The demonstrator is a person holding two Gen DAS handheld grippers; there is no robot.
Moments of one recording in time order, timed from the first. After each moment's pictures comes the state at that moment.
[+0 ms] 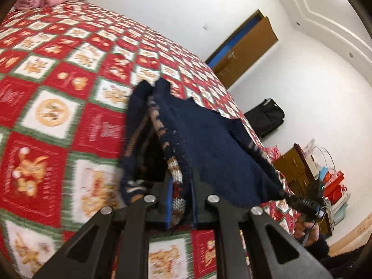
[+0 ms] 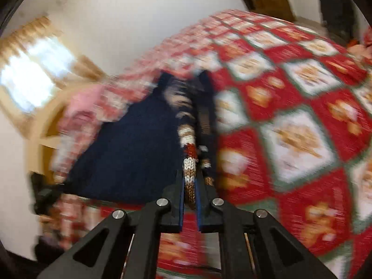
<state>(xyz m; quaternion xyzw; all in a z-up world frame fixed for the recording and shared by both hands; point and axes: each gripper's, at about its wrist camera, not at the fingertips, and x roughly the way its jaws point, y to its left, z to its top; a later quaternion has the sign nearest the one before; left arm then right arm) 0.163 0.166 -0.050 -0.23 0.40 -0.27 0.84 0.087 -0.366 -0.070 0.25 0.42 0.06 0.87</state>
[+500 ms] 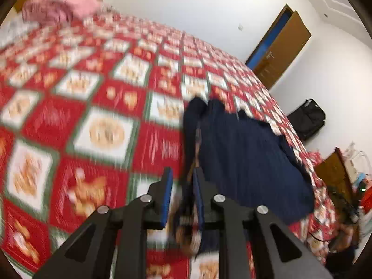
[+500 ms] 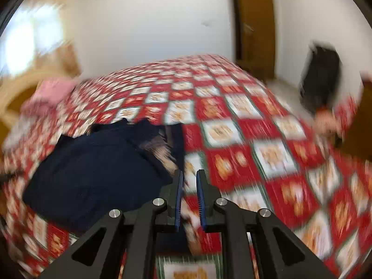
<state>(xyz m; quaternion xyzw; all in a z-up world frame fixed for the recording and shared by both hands) 0.186 0.180 -0.033 -0.16 0.40 -0.15 0.89 0.121 -0.330 0.003 0.05 0.34 -0.02 0.94</state>
